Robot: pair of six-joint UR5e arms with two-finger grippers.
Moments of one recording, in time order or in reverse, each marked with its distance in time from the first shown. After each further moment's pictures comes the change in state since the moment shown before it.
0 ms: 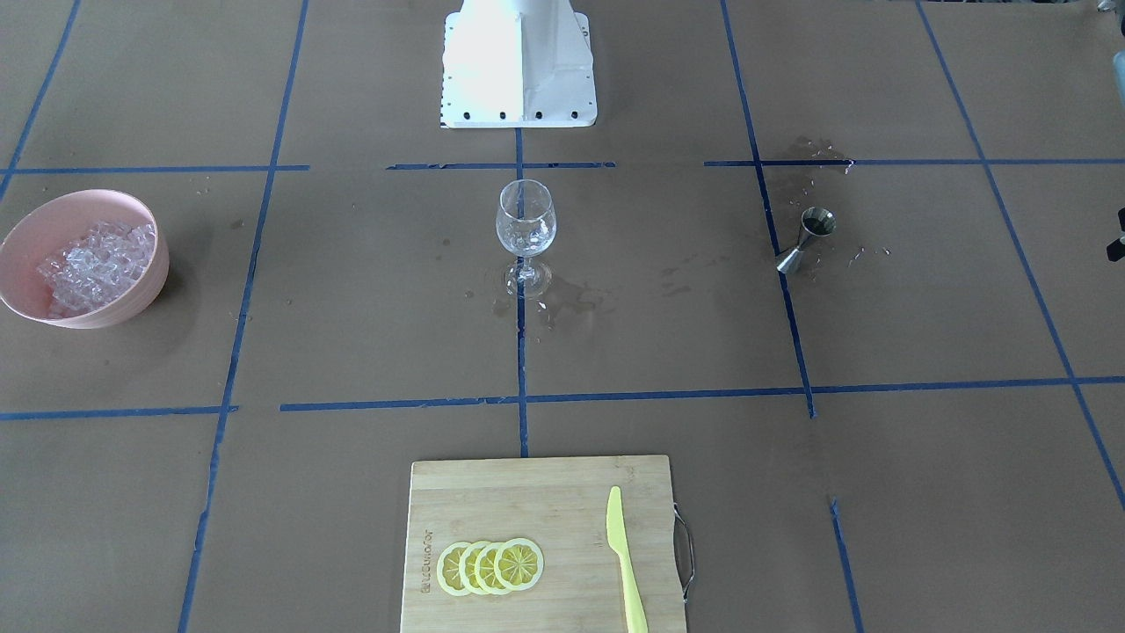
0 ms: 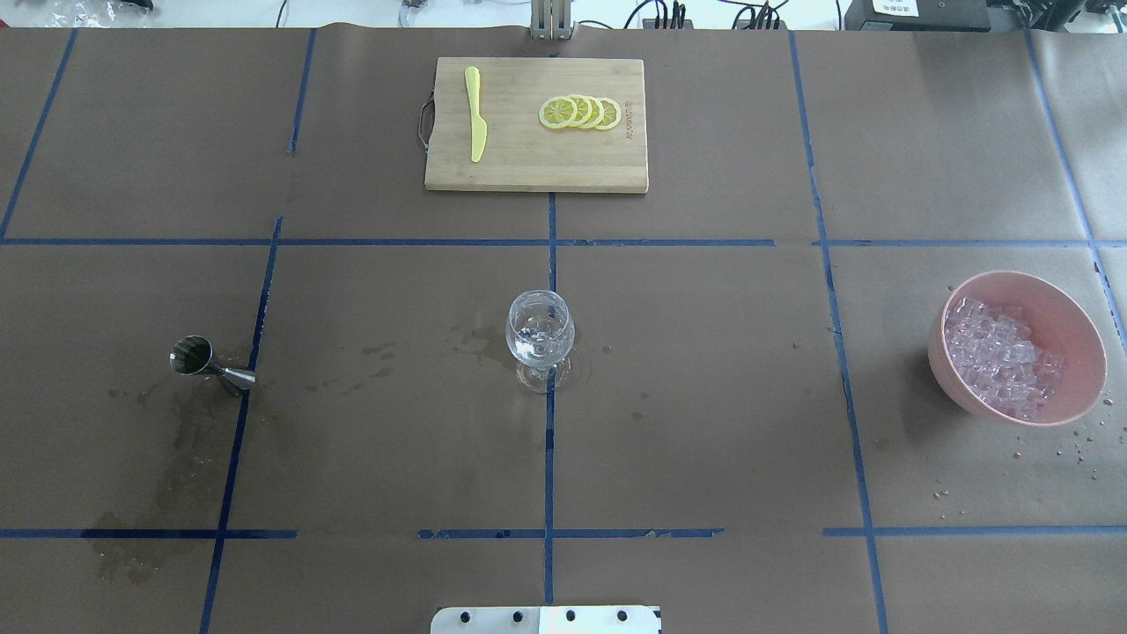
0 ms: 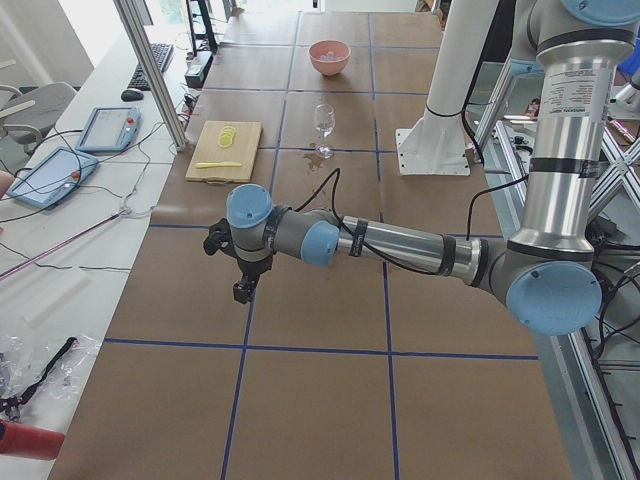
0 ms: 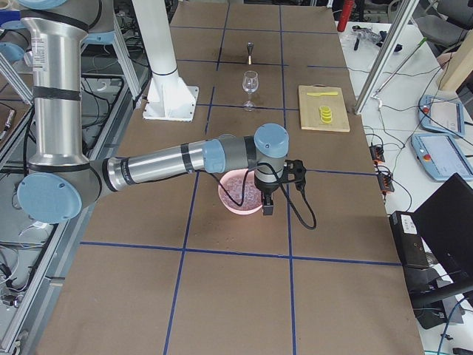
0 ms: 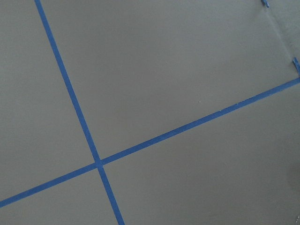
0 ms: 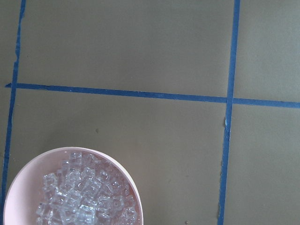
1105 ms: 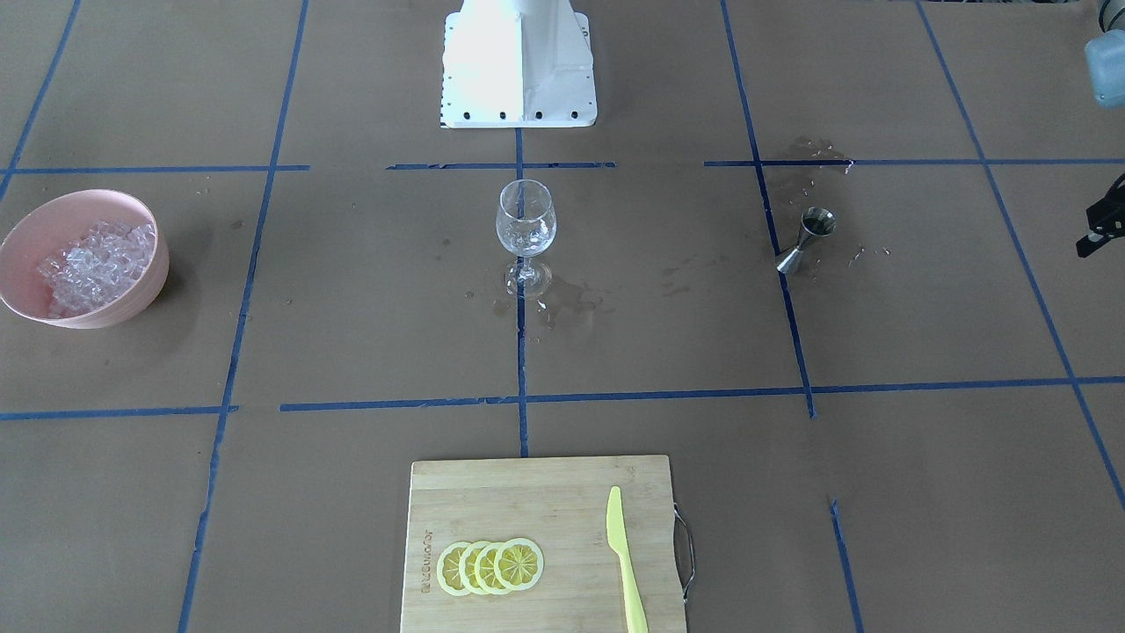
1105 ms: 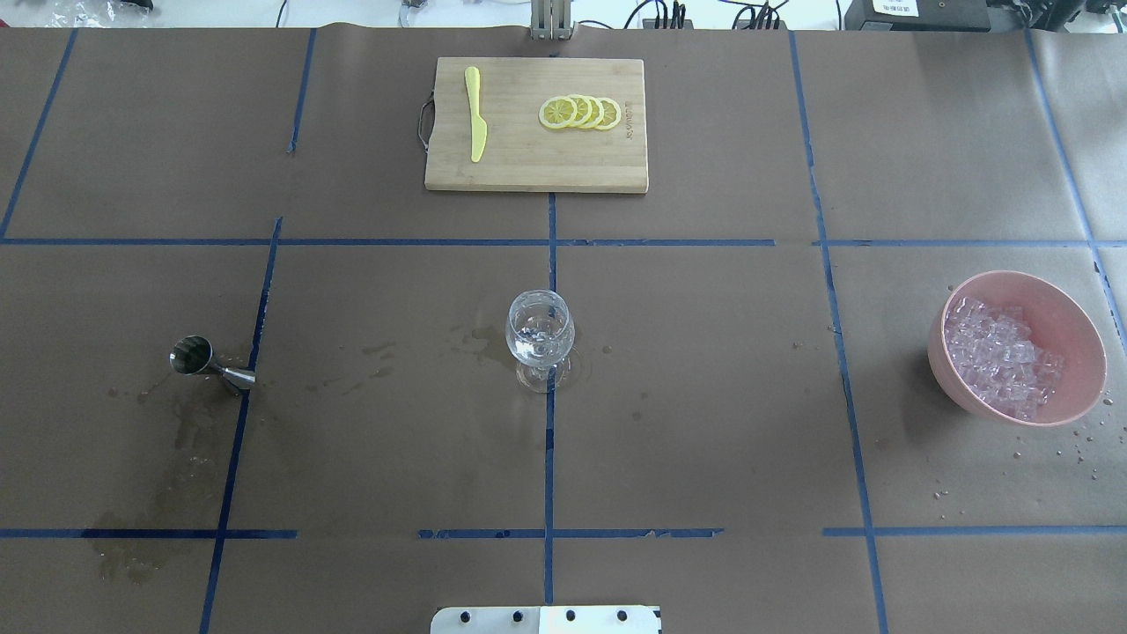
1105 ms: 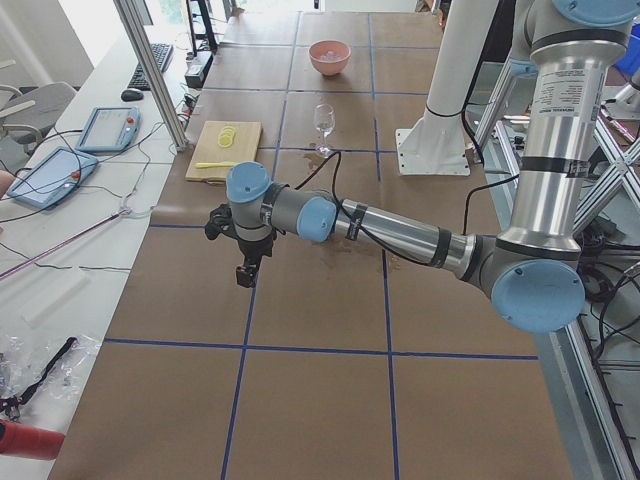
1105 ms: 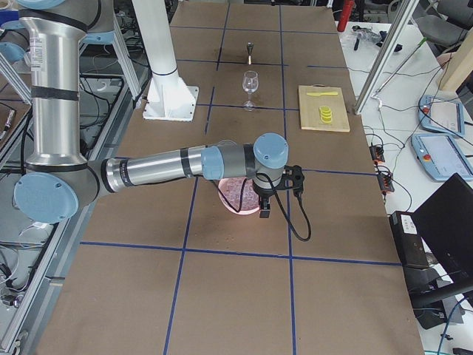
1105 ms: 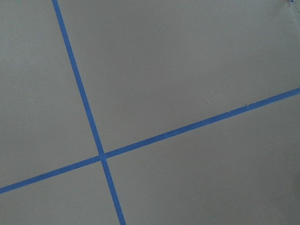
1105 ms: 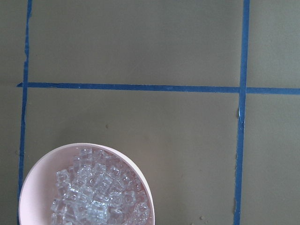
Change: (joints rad) left arm 0.053 -0.010 -0.088 0.097 -0.032 -0.088; right arm 0.005 -0.003 -0.034 0.016 0.085 0.008
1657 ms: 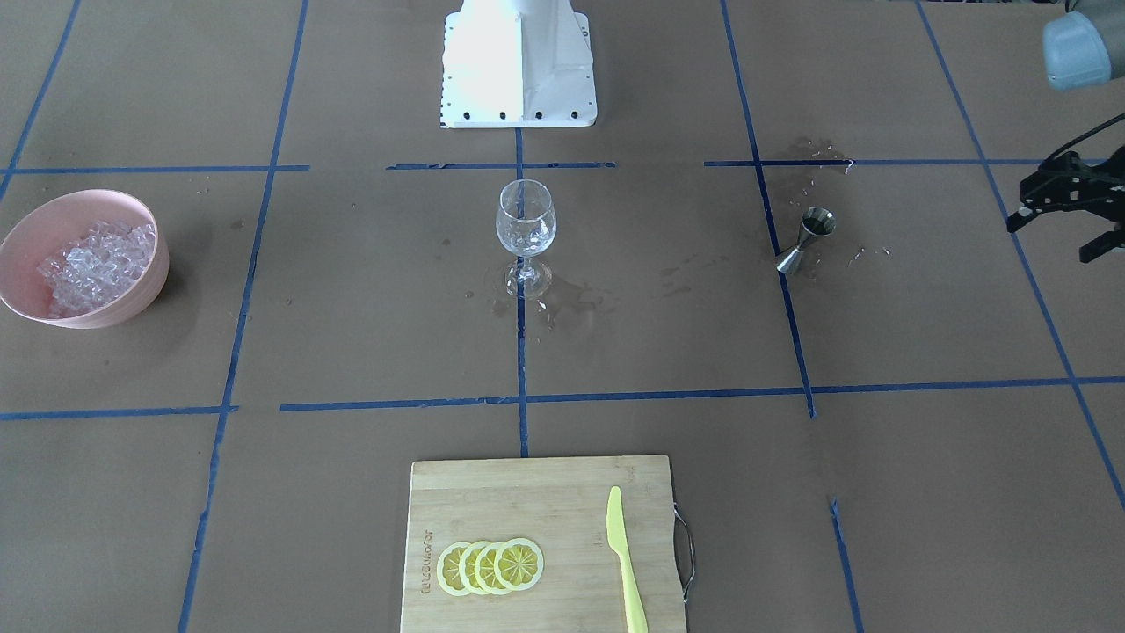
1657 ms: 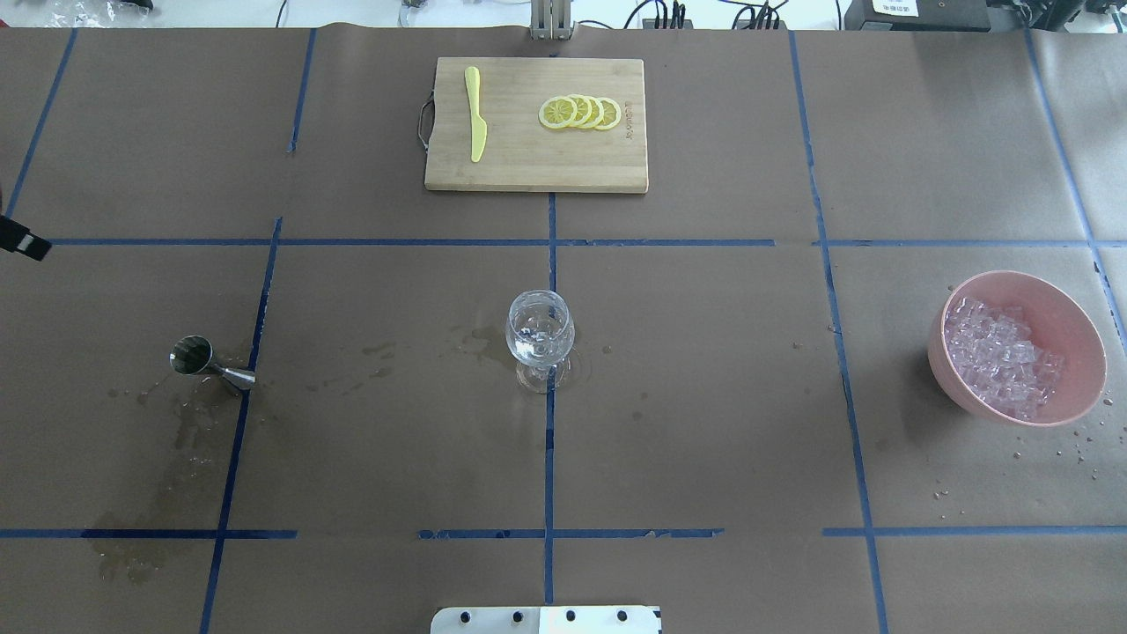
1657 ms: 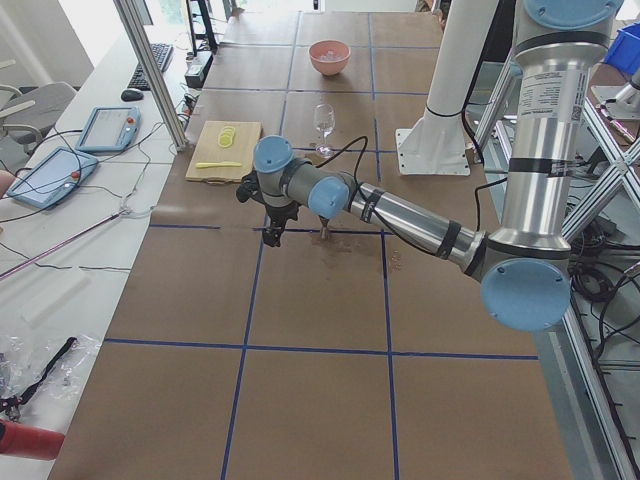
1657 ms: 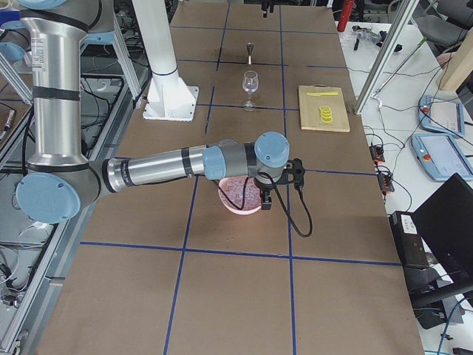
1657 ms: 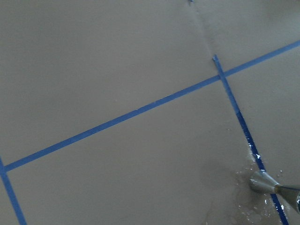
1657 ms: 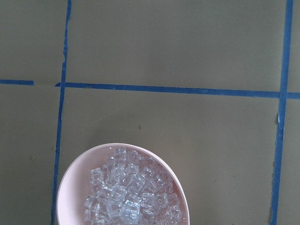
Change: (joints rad) left arm 0.239 0.014 -0.166 -0.070 0.064 -0.183; right arm -0.009 0.003 -0.002 0.030 0.095 0.007
